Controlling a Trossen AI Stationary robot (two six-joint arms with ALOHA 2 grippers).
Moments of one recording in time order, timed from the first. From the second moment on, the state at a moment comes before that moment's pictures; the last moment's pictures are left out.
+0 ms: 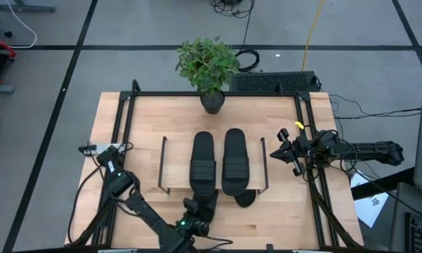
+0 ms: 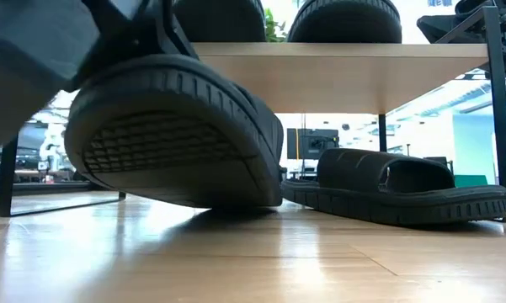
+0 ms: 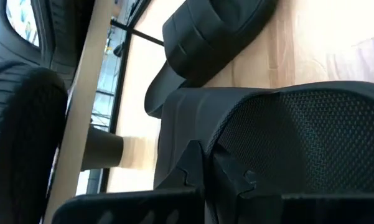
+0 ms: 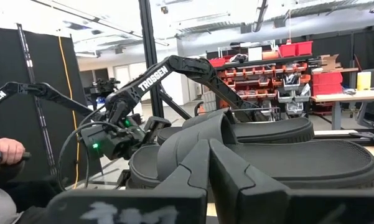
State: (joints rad) left arm -0.77 2.41 1.92 -1.23 -1.09 -0.63; right arm -0.06 0.23 0.01 0.42 -0.32 0.18
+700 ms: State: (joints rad) left arm -0.70 2.41 1.92 -1.23 -1.06 -0.69; right arm -0.06 0.23 0.01 0.42 -0.32 0.19
